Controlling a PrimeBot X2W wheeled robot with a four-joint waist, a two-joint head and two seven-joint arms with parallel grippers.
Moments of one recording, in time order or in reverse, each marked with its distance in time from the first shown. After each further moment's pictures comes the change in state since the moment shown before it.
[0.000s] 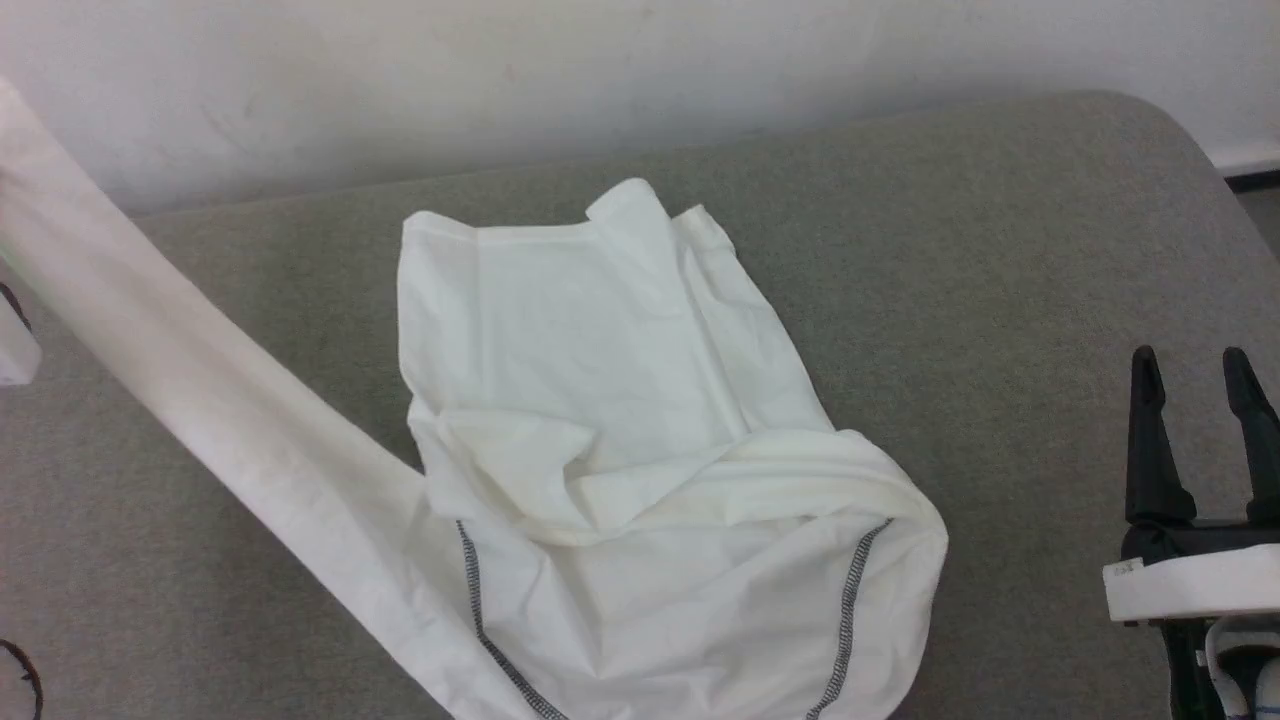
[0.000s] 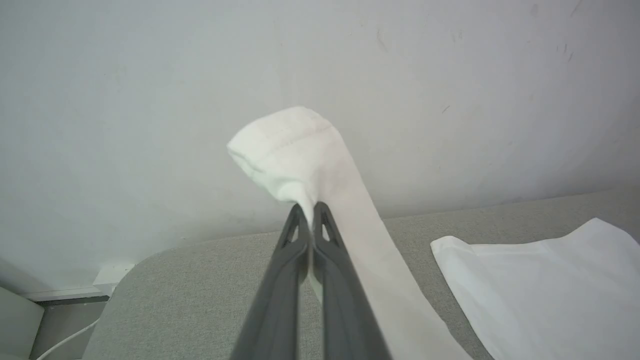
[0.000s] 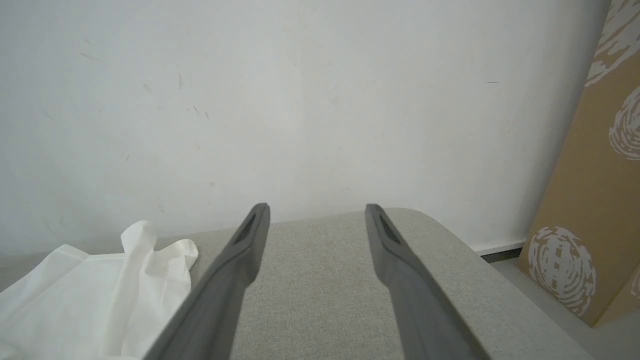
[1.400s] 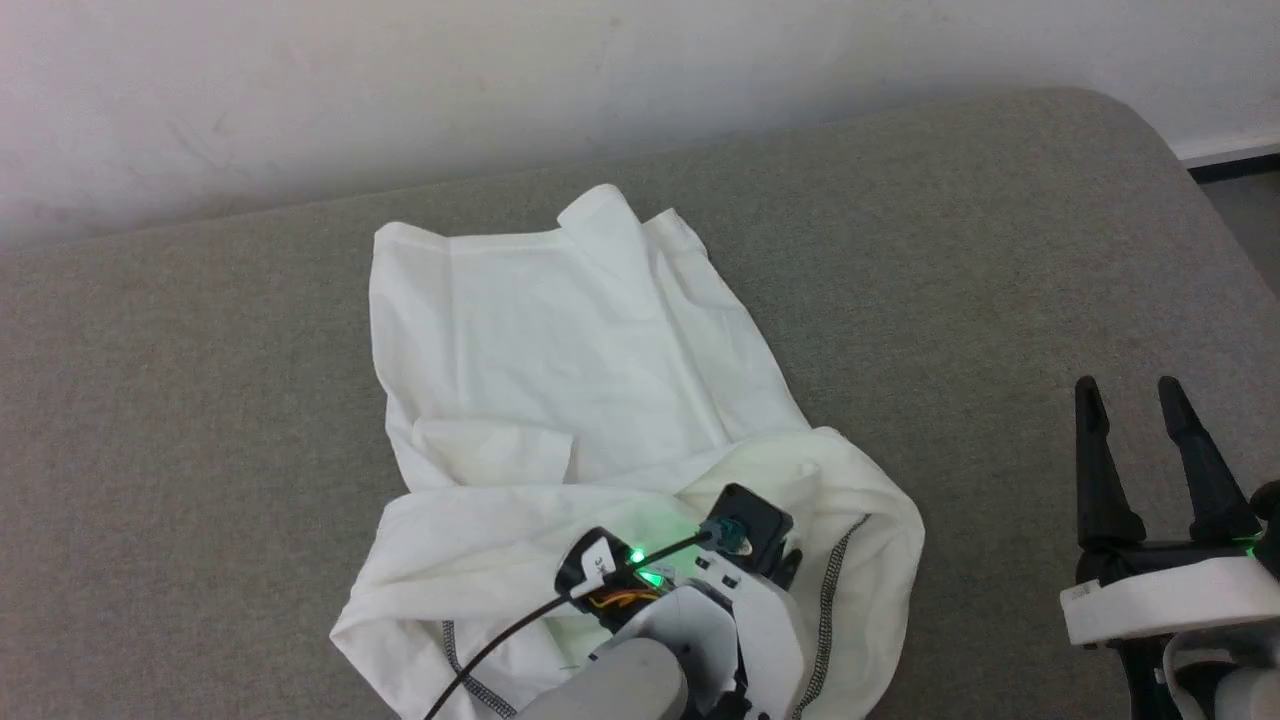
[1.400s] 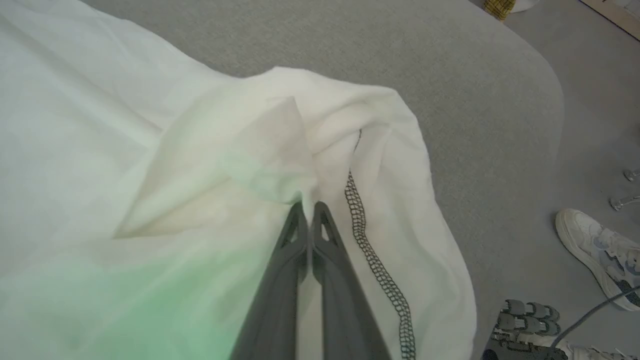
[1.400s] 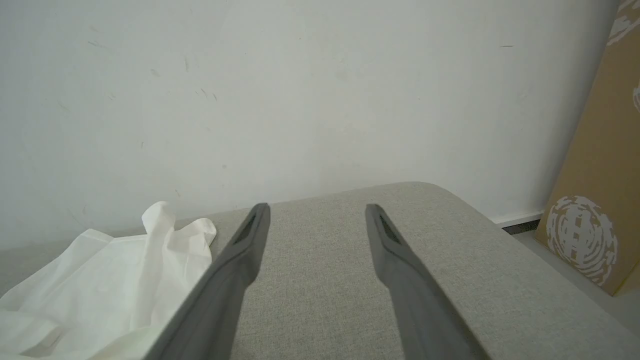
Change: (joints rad) left arm 0.205 -0.669 -0.722 -0.136 0.209 0.240 0.103; right arm 0.031 0.001 0.061 0.023 0.050 0.000 0.022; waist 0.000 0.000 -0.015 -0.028
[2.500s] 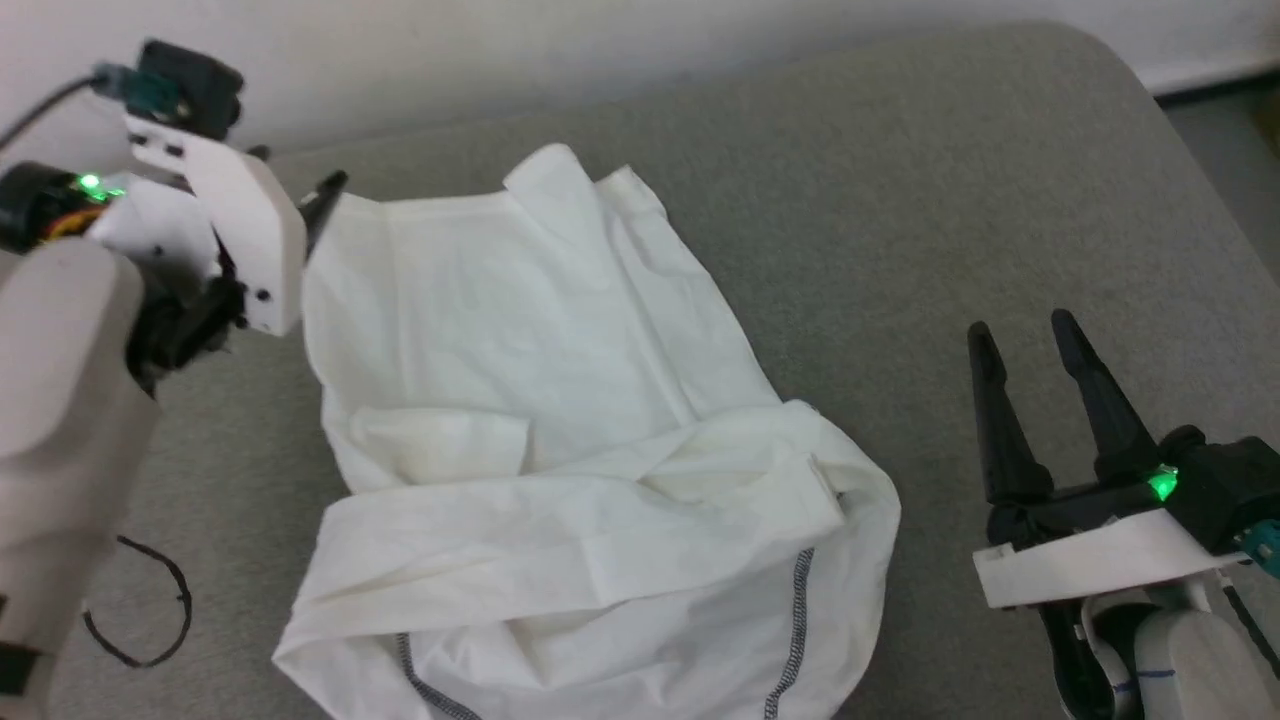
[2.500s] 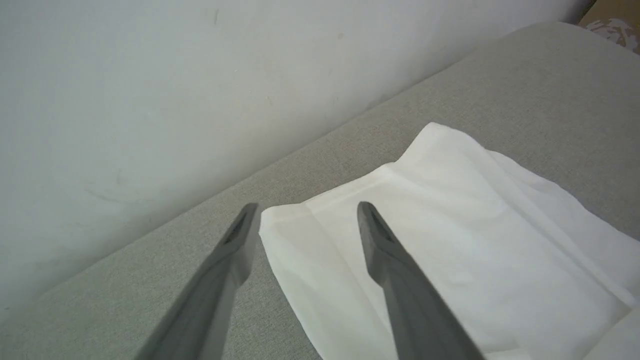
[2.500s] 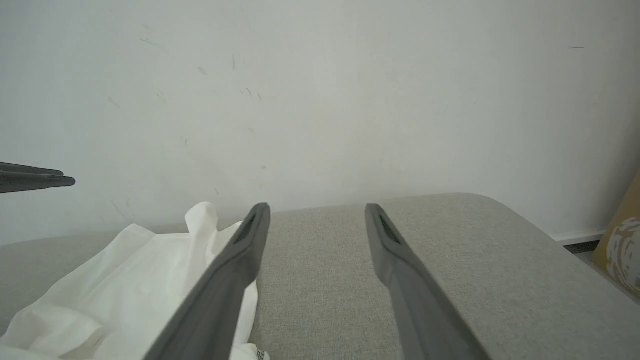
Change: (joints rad) left arm -0.444 0.498 0.341 0.129 -0.175 -0.257 0.141; right arm -0.094 0.000 0.156 0.003 0.012 0.000 -0.018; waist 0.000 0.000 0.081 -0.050
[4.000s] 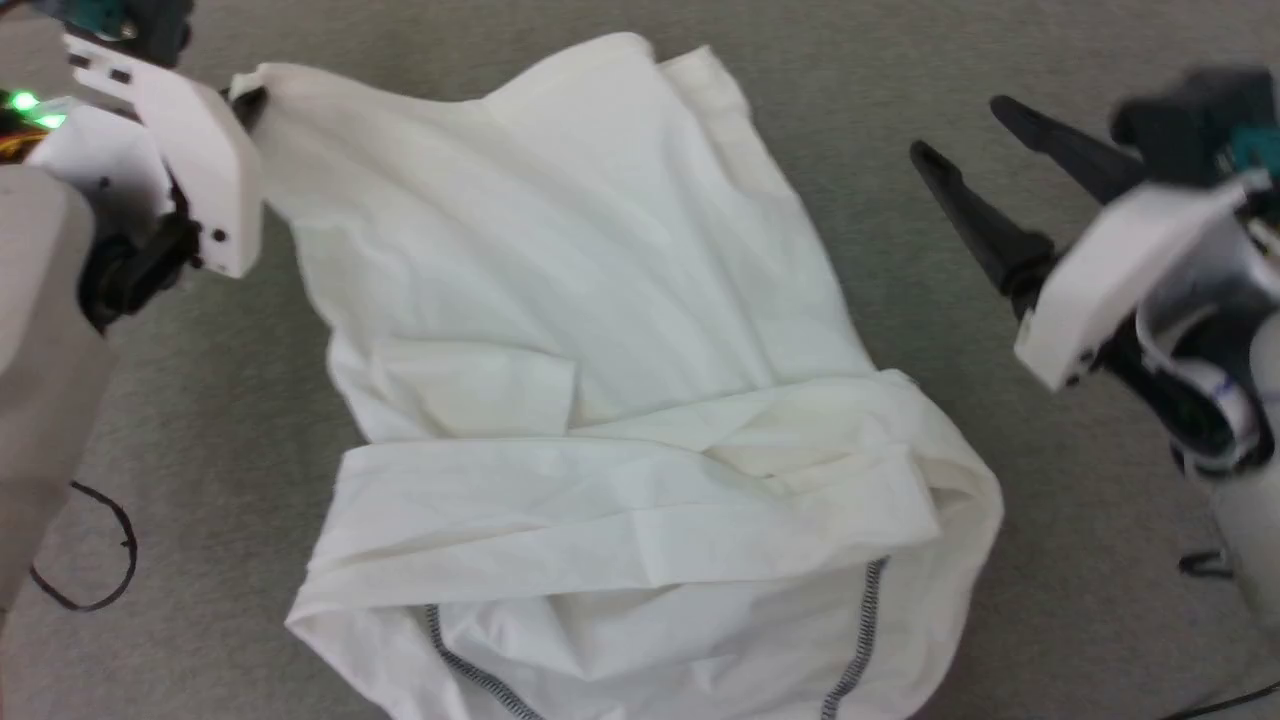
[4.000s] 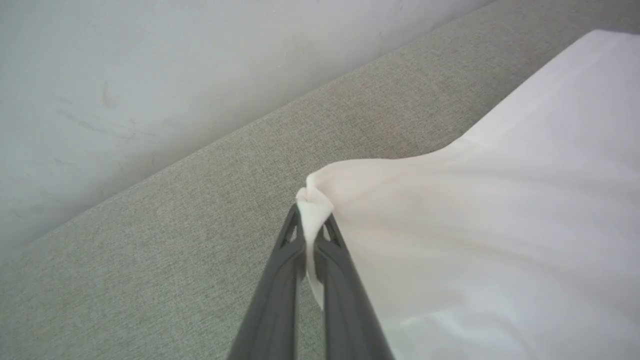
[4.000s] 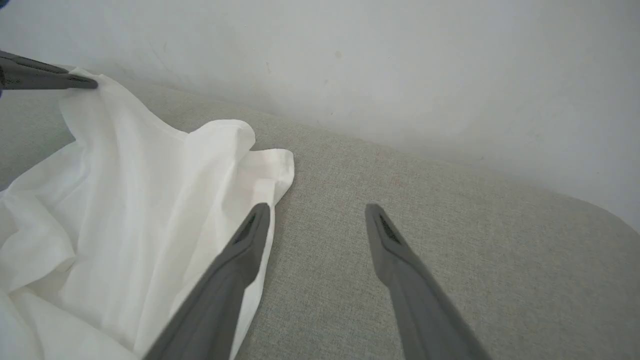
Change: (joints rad) left arm -0.163 0.063 -0.123 0.094 -0.040 -0.011 -0.025; right arm -0.511 -0.344 0.262 0.065 0.278 0.000 0.523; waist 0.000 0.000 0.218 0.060
